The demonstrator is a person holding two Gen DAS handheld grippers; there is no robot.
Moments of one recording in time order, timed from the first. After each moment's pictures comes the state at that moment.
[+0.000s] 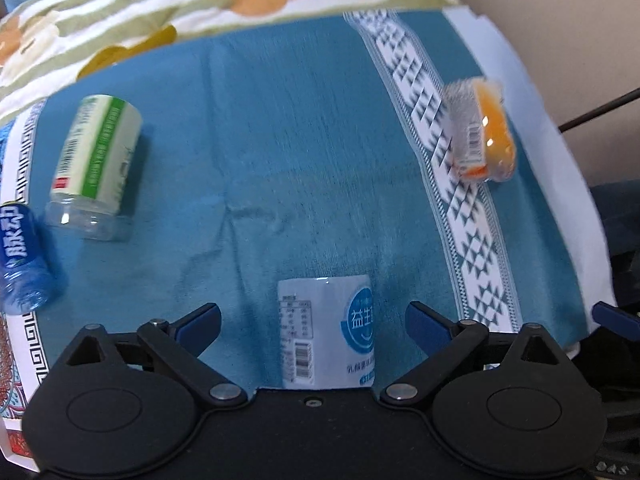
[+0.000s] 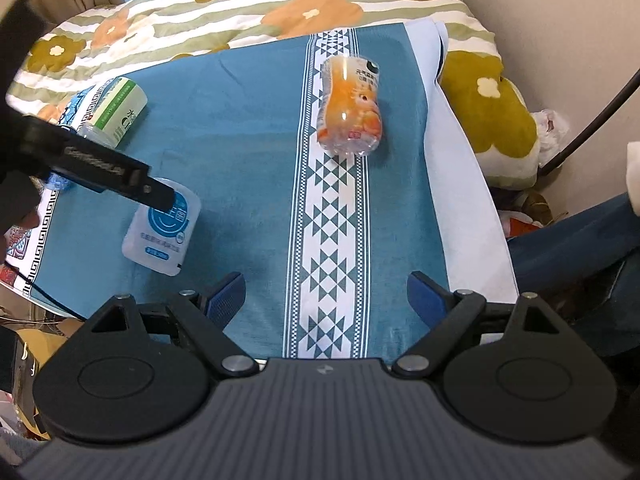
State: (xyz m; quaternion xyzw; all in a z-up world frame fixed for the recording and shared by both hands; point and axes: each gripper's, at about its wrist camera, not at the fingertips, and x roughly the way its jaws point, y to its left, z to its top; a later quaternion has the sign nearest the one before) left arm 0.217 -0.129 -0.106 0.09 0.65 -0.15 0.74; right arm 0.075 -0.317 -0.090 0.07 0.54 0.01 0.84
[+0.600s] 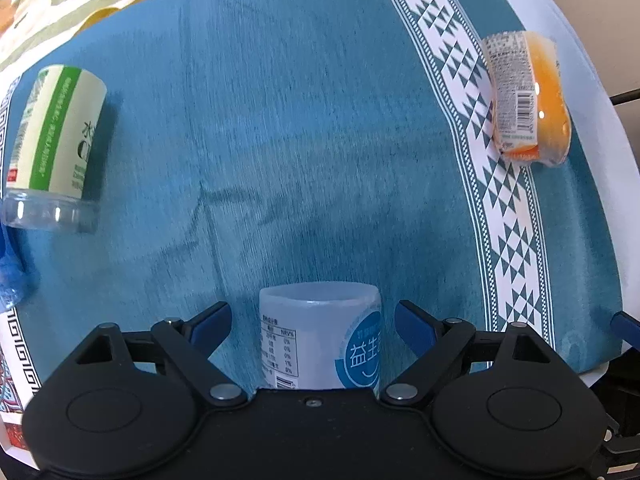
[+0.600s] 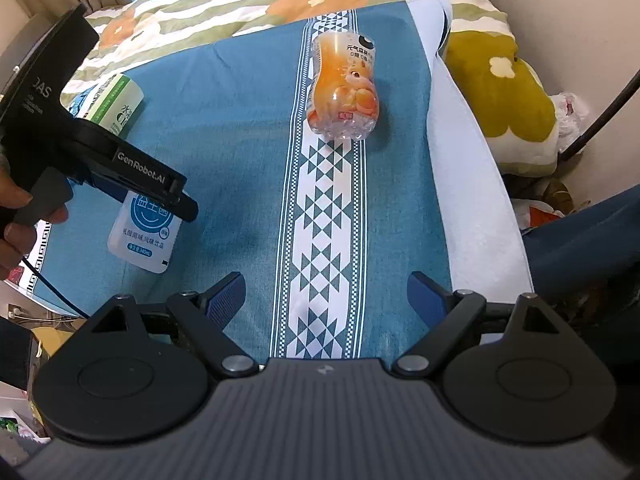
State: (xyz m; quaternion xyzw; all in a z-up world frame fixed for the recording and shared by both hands) left arm 0.238 -0.148 -0.150 0.11 0.70 -0.12 0.70; right arm 0.082 -0.337 -0.117 0.10 0.55 0.03 0.83
